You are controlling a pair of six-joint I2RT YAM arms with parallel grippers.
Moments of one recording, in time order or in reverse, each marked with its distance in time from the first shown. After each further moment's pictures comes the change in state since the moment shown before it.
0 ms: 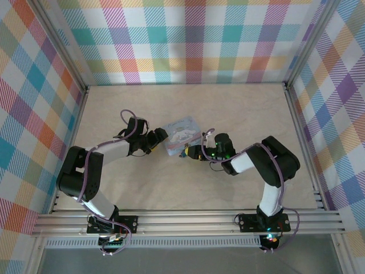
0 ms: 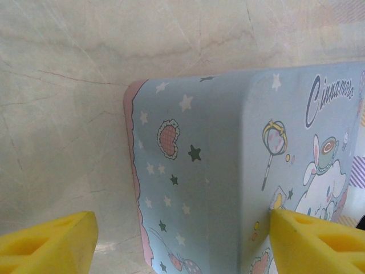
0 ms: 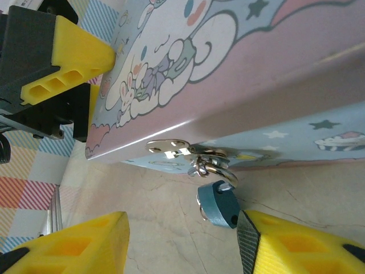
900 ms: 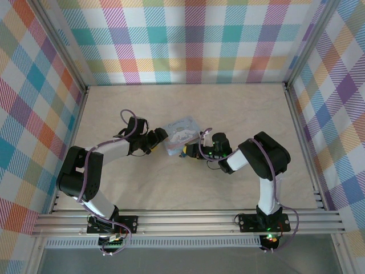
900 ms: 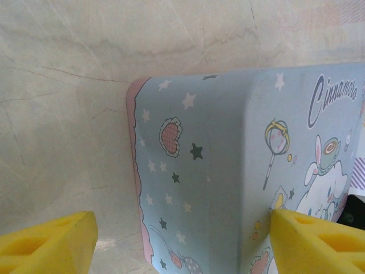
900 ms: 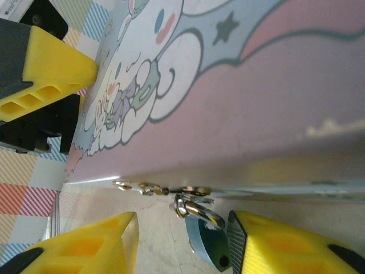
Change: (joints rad) left arm -0.001 0.000 0.013 -0.026 -0.002 -0.007; right arm 0.004 0.116 0.055 0.092 -0.011 0.029
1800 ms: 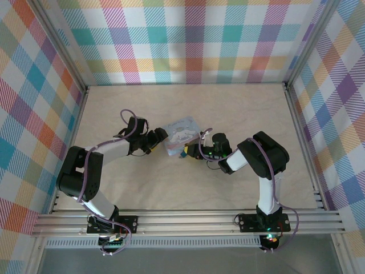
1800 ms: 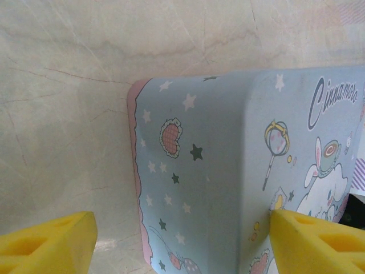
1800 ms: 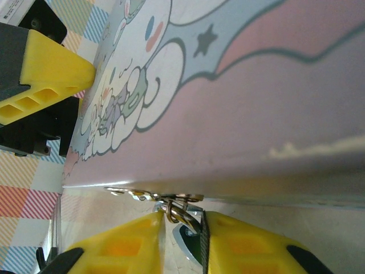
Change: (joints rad) left arm -0.001 0.000 0.002 -0.004 -0.006 0.000; right arm 0.000 0.014 -0.002 0.024 0.002 0.015
